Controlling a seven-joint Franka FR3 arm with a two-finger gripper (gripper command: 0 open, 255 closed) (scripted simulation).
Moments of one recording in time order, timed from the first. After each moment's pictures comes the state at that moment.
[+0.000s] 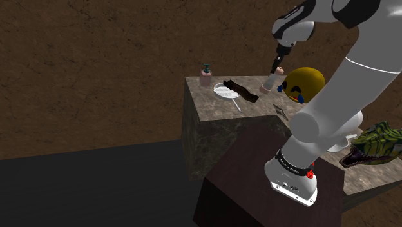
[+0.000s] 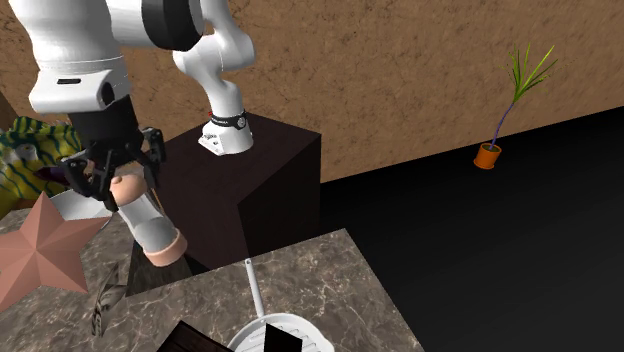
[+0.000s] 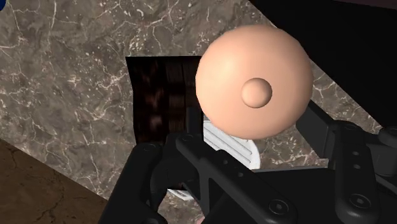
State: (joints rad) arm -0.52 0.04 -0.49 -2.11 -0.02 2.26 -1.08
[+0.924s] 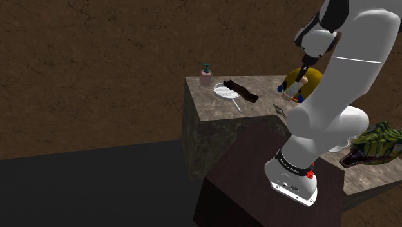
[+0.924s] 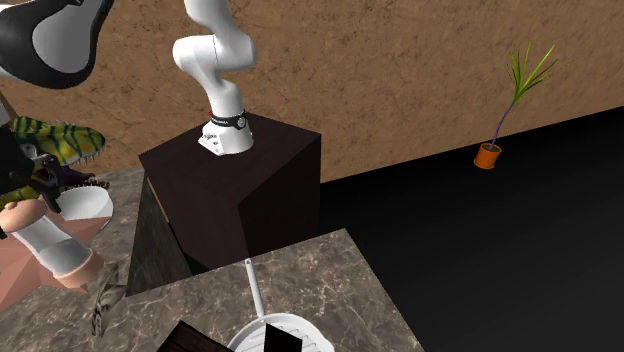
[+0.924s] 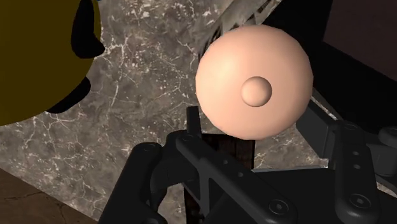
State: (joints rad) arm -0.75 0.26 -0.59 -1.97 0.19 2.30 -1.52
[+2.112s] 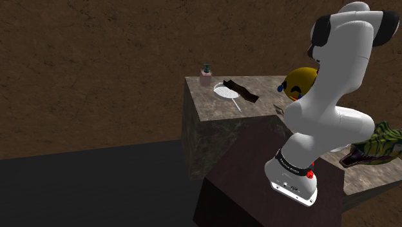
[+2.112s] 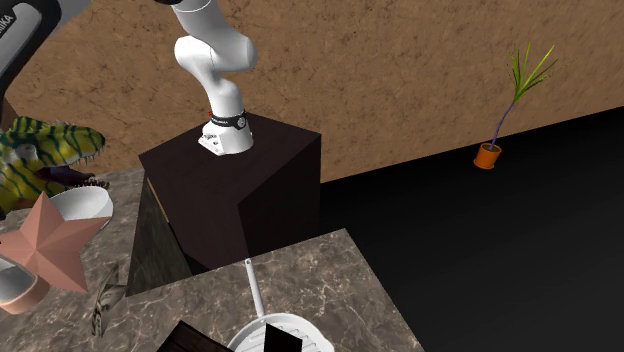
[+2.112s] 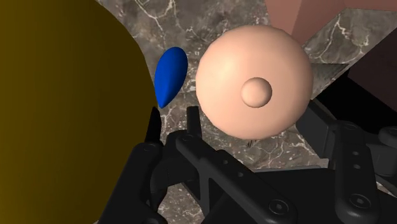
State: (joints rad) arm -1.03 0.57 -0.53 -1.71 0.40 2.30 -1.82
